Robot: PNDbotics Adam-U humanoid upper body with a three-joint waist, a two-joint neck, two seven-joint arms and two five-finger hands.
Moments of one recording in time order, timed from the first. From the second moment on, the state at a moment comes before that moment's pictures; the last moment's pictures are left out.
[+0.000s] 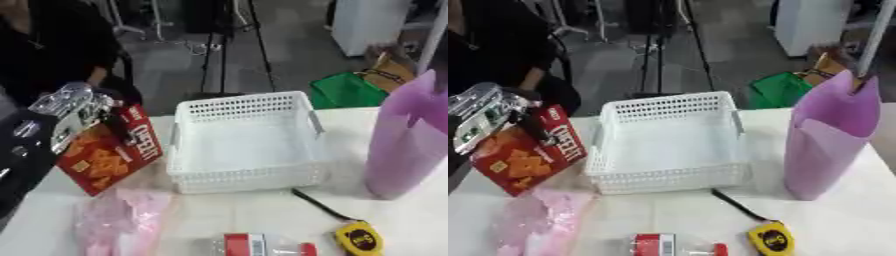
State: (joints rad) left arm -1.07 0.83 -0.40 -1.06 -0.94 0.38 -0.86; right arm -0.21 -0.53 -0.57 -1.98 0.20 -0.35 -0.40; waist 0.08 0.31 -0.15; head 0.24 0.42
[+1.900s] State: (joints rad) left arm -1.12 0.86 -0.20 -1.41 -1.06 0.40 -0.84; right arm -0.20 -0.53 -0.57 -1.98 0.20 -0.32 -0.43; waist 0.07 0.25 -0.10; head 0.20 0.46
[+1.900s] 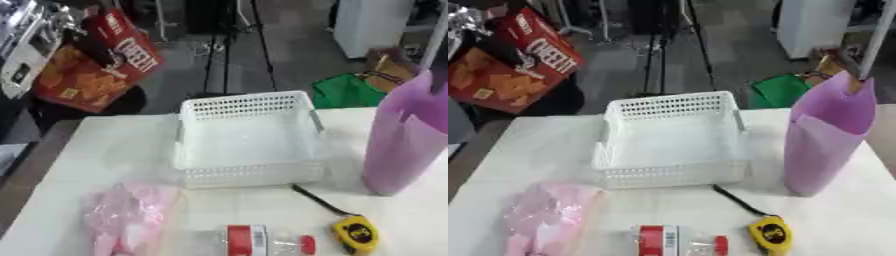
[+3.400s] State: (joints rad) left arm -1.23 0.72 -0.29 -1.68 -1.04 0.40 -0.84; right arm -0.20 -0.53 -0.57 -1.98 0.20 -0.31 -0.43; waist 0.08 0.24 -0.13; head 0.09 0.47
